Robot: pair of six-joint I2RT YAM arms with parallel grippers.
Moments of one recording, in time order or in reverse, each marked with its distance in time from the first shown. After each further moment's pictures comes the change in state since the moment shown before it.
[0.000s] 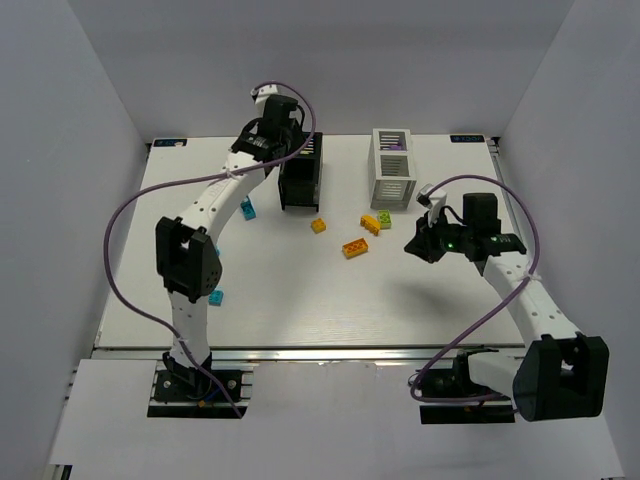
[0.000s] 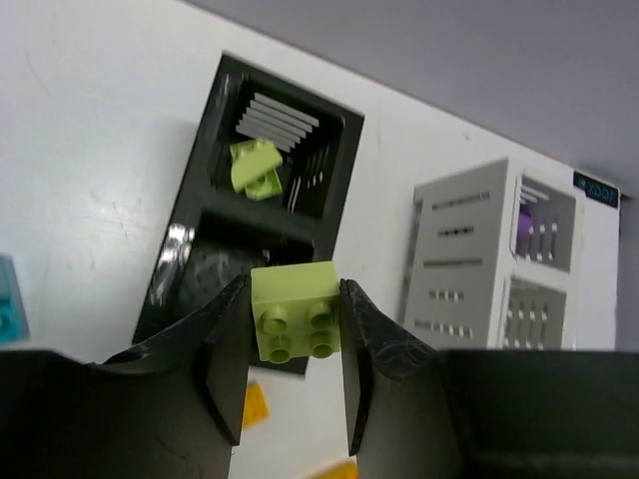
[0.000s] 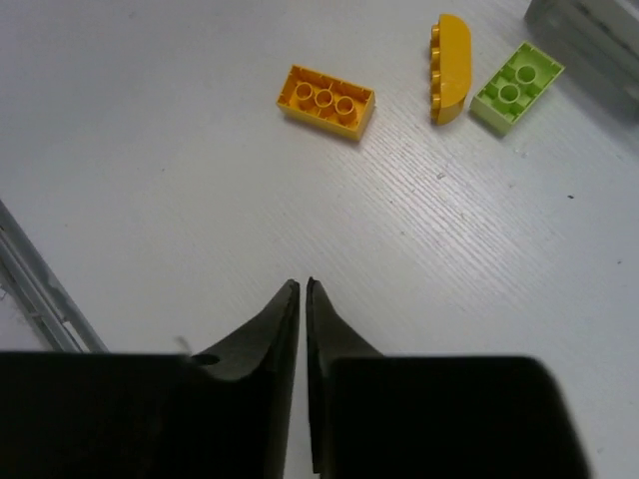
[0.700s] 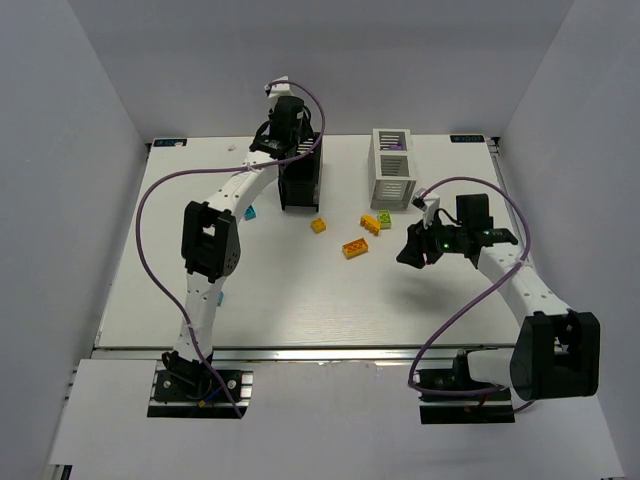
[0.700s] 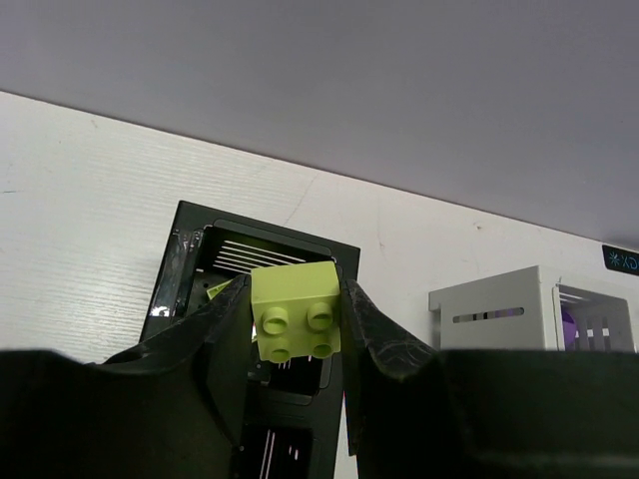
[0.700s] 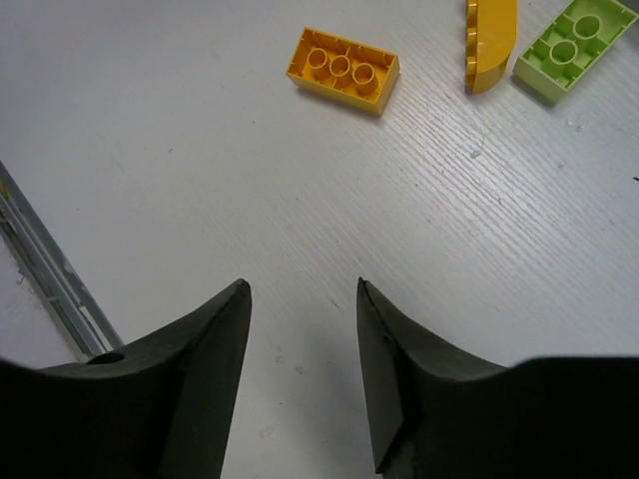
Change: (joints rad) left arm 0.053 0.307 0.183 0.339 -0.025 0.184; right arm 0.000 0.111 0.000 -0.010 -0.045 0.002
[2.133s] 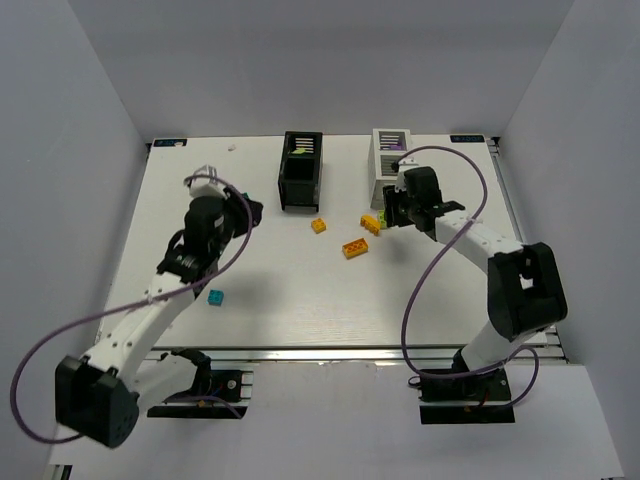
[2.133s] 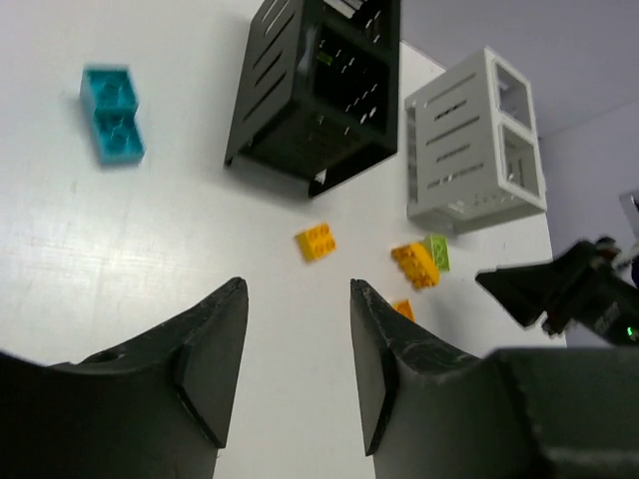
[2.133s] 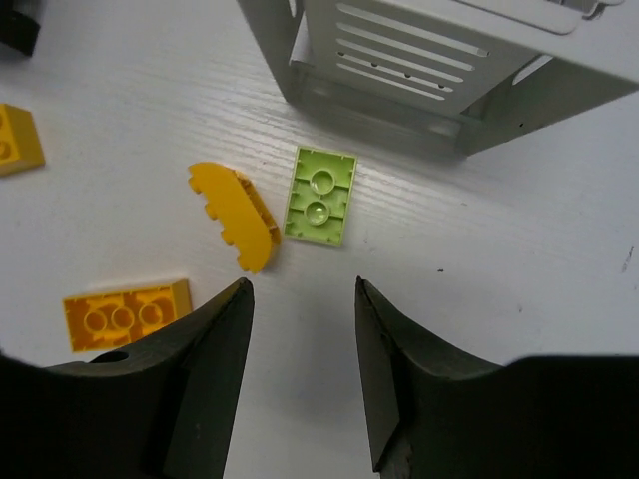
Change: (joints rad) left arm 0.050 -1.215 -1.326 0.153 0.183 -0.166; right arm 0.239 0.352 0.222 0.314 0.728 0.426
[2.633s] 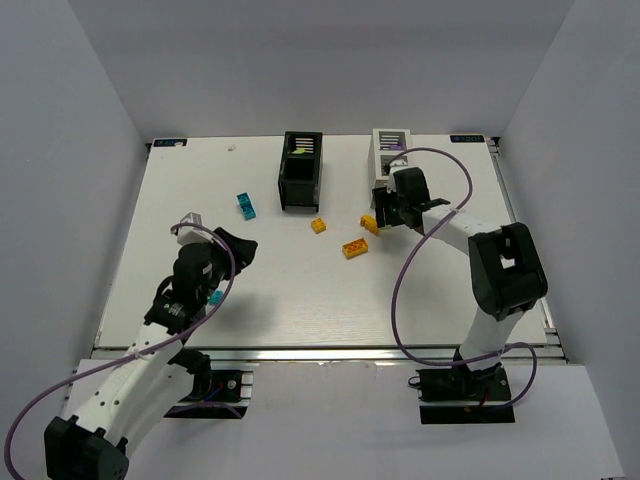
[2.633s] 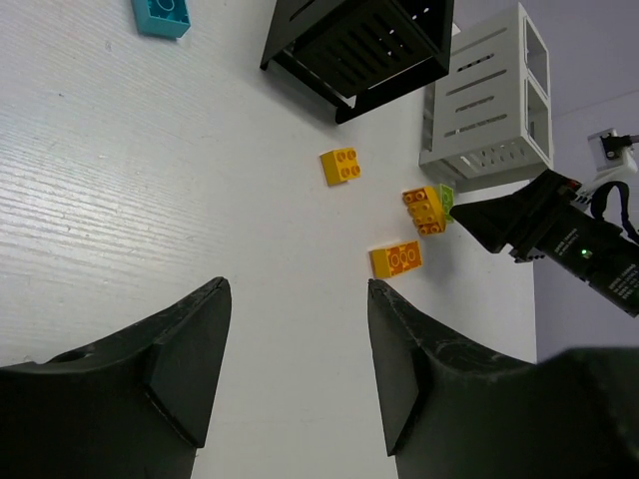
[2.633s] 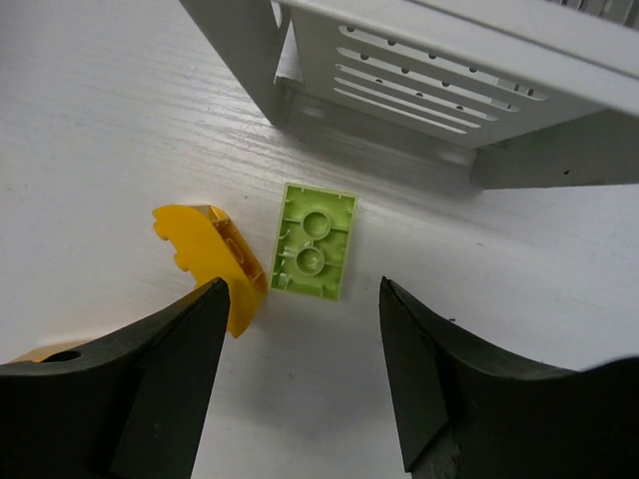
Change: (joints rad) left arm 0.000 -0.383 -0.349 -0.092 0.026 -0.177; right arm 0.012 0.175 0.065 0.064 0.034 0.005
